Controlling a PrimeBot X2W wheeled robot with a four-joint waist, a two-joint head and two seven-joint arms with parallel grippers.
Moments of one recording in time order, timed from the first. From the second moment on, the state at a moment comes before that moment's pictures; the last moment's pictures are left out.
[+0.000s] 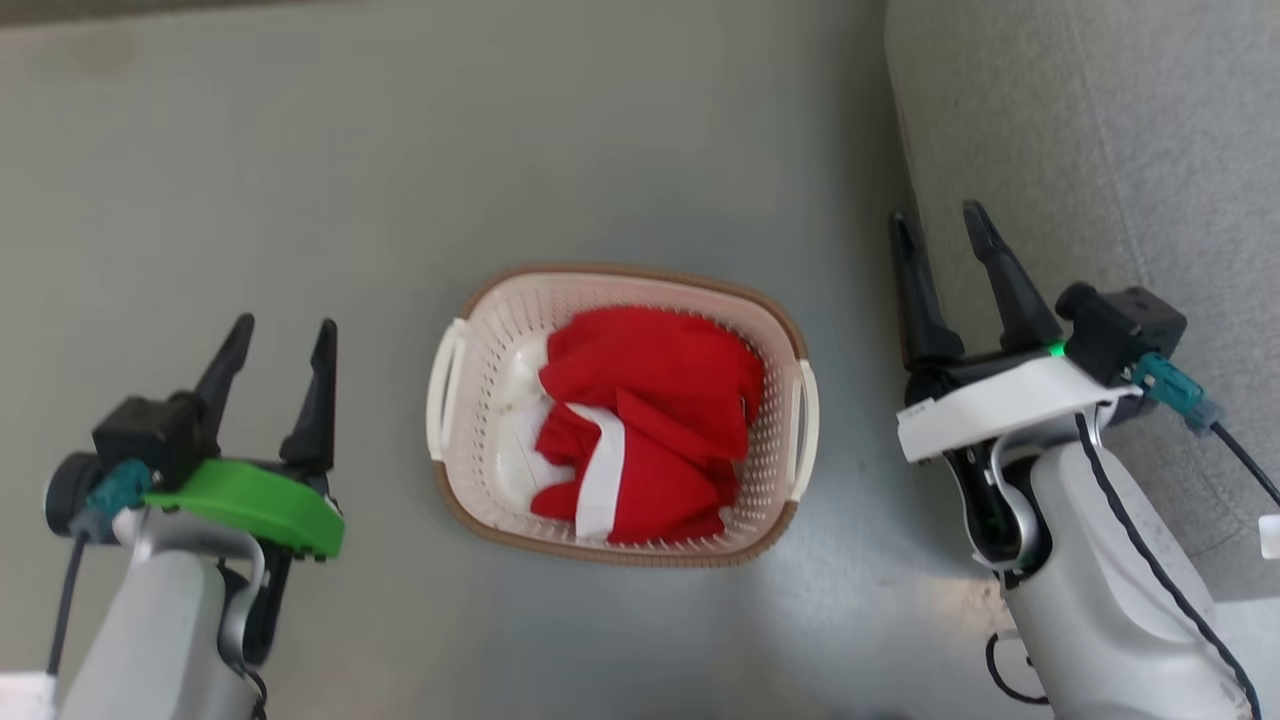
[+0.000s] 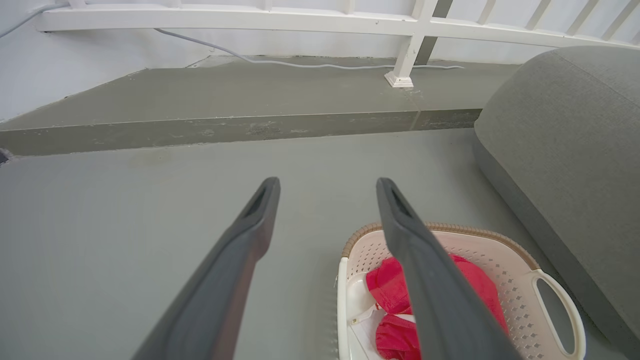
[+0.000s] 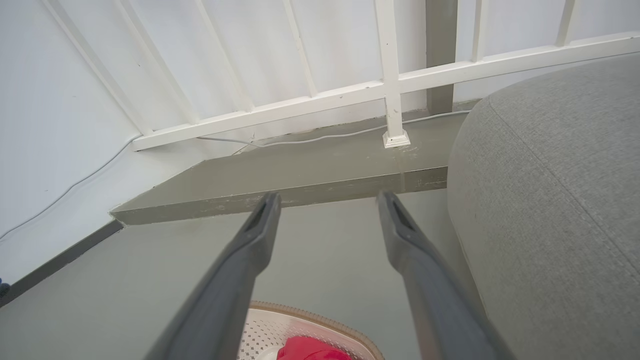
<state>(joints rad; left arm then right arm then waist) -0.29 0.20 -0.21 0.31 -0.39 -0.12 -0.25 -0.31 -0.06 0.25 0.21 0.33 0.02 -0.25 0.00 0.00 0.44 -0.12</state>
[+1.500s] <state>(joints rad) -0.68 0.40 -0.53 0.67 -0.64 -0.13 -0.03 -0.50 -0.06 0.40 0.10 0.48 -0.04 -0.25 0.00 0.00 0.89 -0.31</state>
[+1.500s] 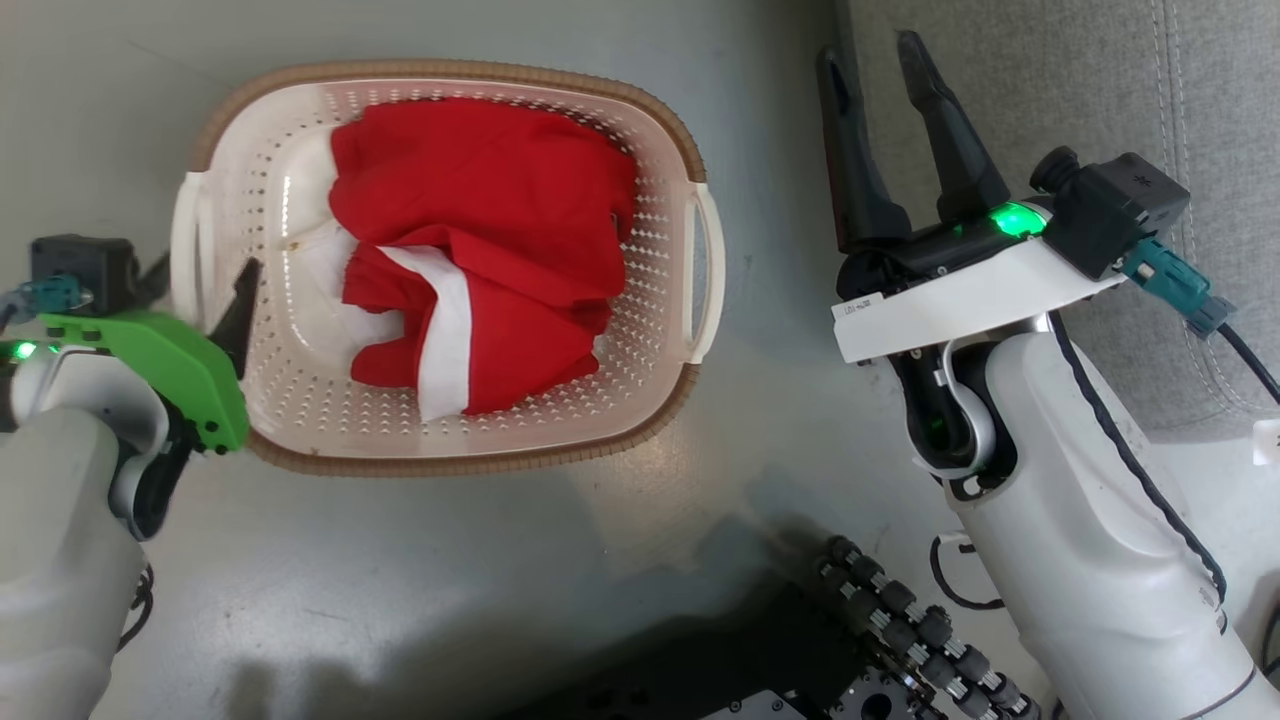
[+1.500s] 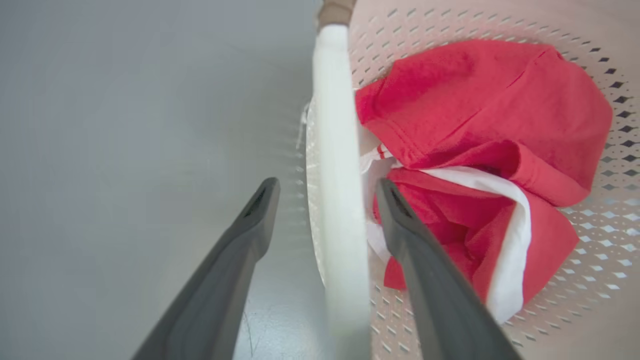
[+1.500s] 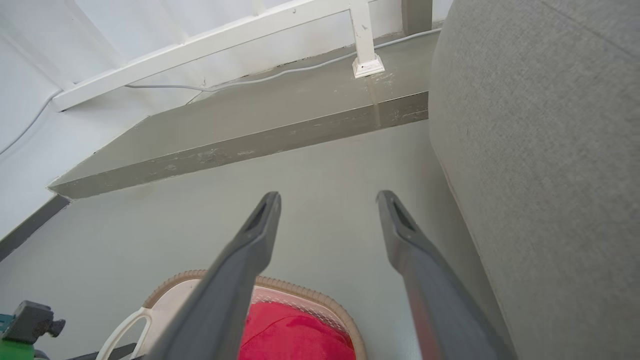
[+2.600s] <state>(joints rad) -0.74 0.34 -0.53 0.86 -0.90 -0.12 -0.04 -0.52 -0.05 0.41 0.11 0.49 -0.06 -0.25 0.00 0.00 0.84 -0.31</state>
